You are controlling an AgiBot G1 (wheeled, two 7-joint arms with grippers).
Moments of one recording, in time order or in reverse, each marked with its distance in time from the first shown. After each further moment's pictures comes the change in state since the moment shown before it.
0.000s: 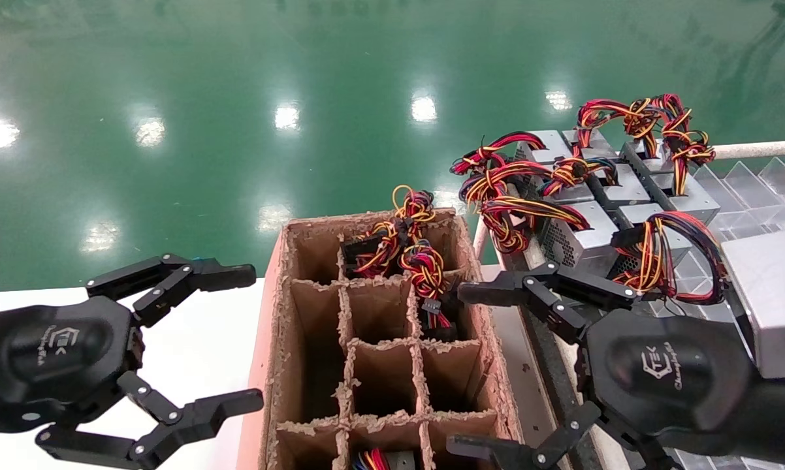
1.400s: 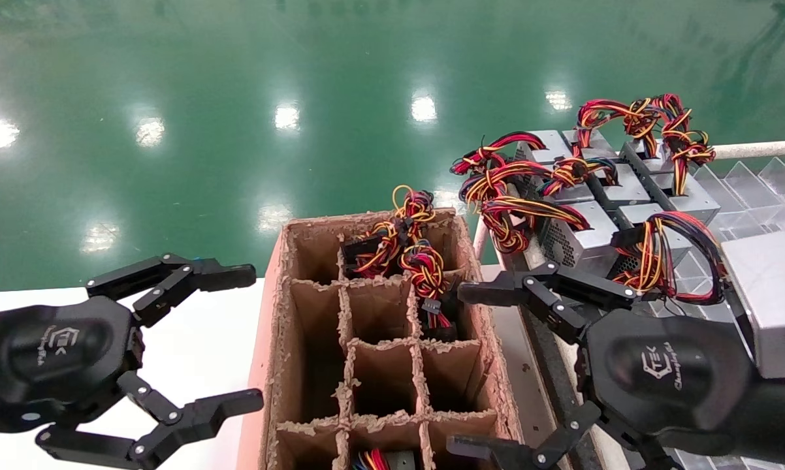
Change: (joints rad) left arm 0.000 0.000 0.000 0.000 0.000 0.000 0.000; right arm 0.000 0.000 0.000 0.000 0.000 0.000 0.000
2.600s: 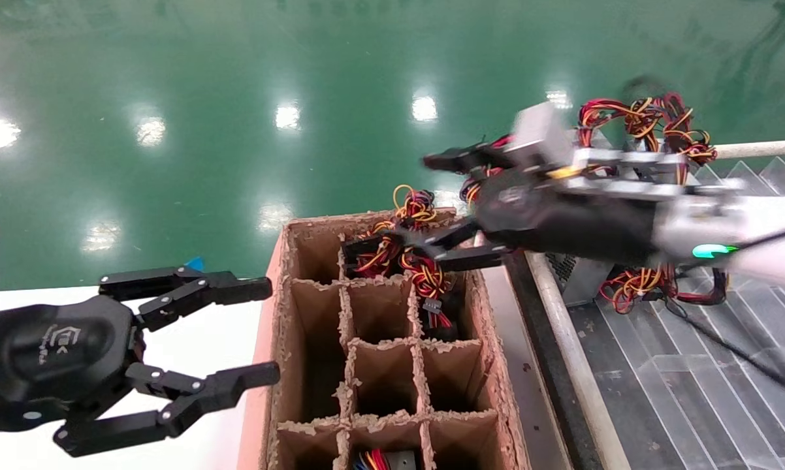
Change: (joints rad) left arm 0.000 0.000 0.000 0.000 0.000 0.000 0.000; right arm 0.409 -0.339 -0.167 -0.497 -0.403 0.176 -0.158
